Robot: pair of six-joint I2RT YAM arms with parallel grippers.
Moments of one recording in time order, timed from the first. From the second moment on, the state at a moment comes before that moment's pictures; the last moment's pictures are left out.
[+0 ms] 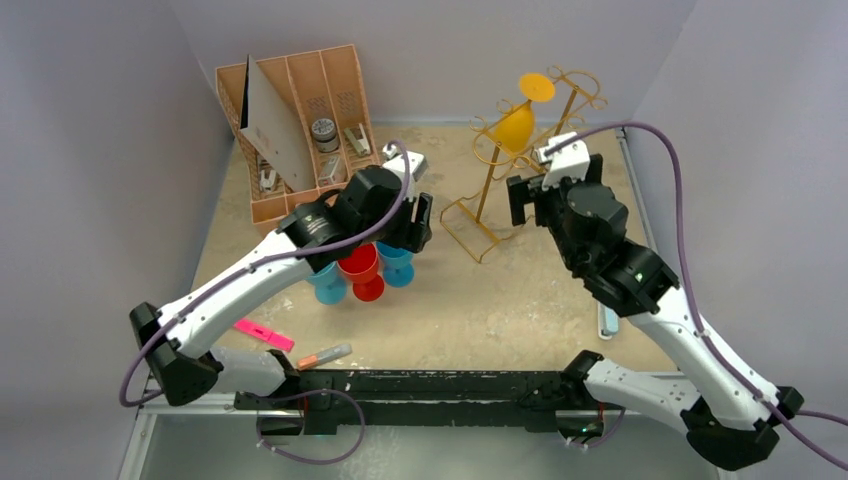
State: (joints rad) left arm -0.85 1.34 1.39 -0.72 -0.14 -0.38; right arm 0.73 0.90 1.19 -0.51 0.58 -0.08
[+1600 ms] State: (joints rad) left arm -0.69 1.12 1.40 -0.91 -0.02 -0.37; right arm 0.00 1.73 2.00 -0.62 -0.20 0.64
